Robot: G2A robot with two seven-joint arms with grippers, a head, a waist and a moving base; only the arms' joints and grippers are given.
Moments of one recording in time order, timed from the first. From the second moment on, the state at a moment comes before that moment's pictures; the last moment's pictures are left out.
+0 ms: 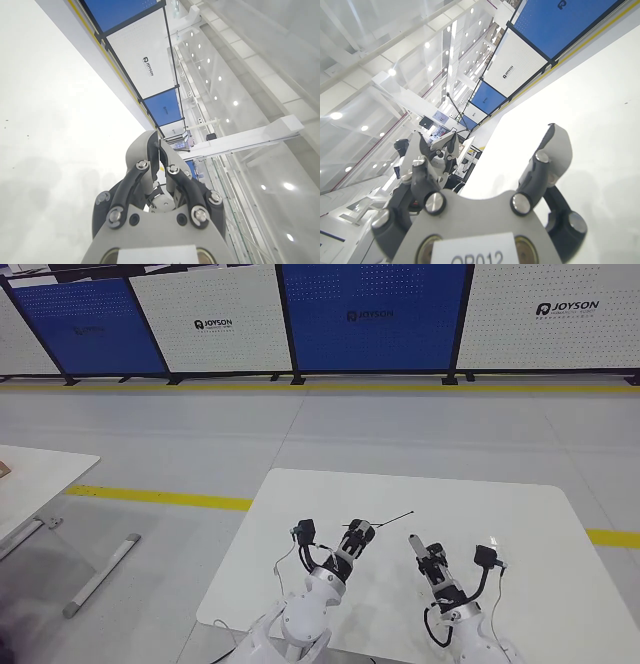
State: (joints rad) left arm 1.50 -1.35 -1.08 -1.76 0.04 0.11 0.13; right arm -1.51 -1.37 1.18 -1.56 -0.37 -0.30 0.01
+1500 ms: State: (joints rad) left arm 1.54 -1.35 -1.10 -1.82 -0.16 0.11 0.09; right arm -1.48 -1.34 1.17 -1.52 -0.90 -0.29 -0.05
